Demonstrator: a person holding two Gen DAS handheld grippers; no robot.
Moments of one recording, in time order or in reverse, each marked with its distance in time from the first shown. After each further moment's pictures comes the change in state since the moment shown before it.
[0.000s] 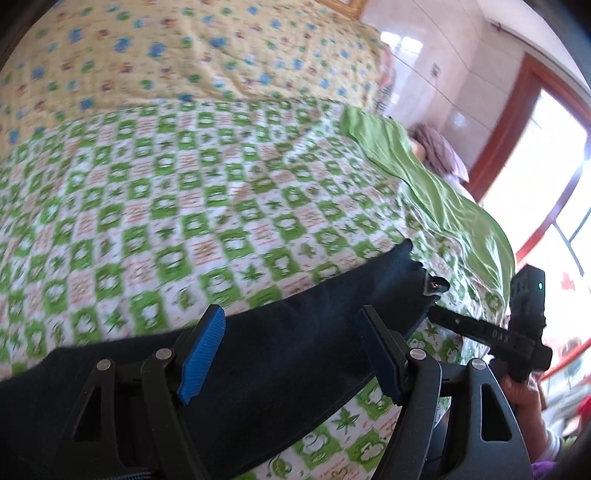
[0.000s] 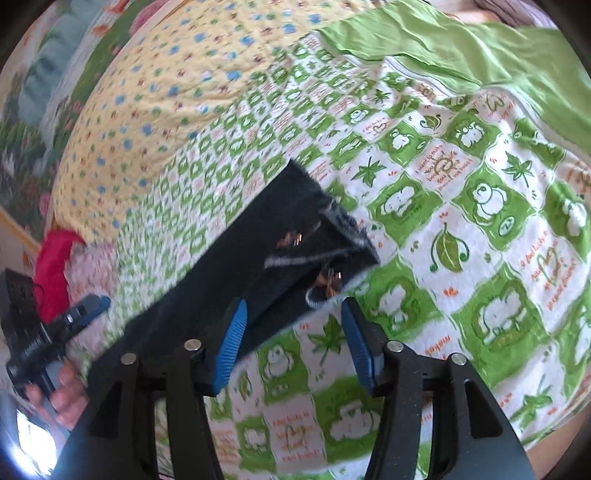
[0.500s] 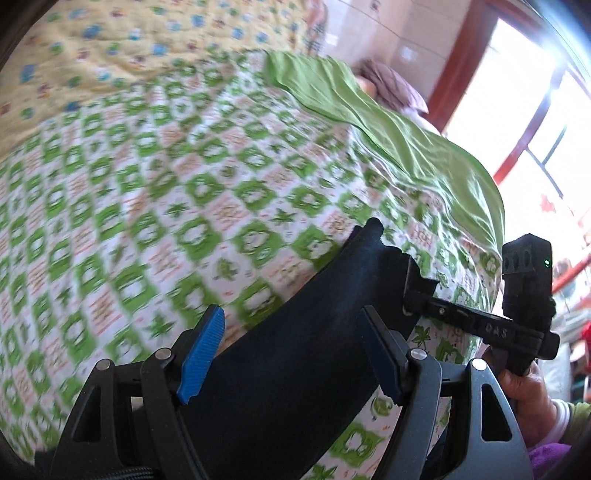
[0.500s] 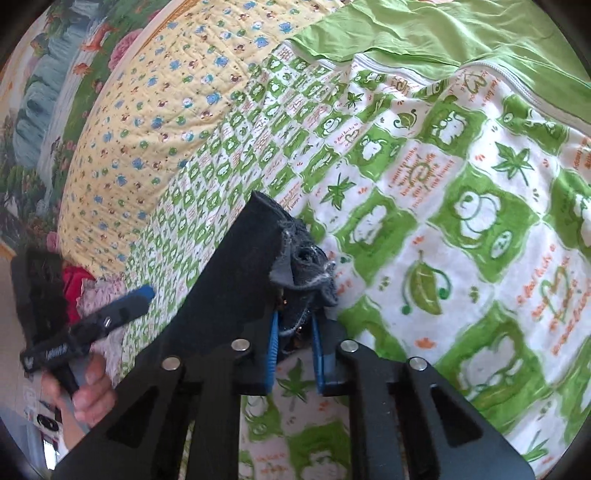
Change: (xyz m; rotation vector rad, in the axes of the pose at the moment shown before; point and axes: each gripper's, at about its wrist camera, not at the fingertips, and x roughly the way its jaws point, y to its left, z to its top) left arm 0.098 -0.067 0.043 0.232 0.204 -0.123; right arm 0.006 -0.031 0.012 0.086 -0.036 0.063
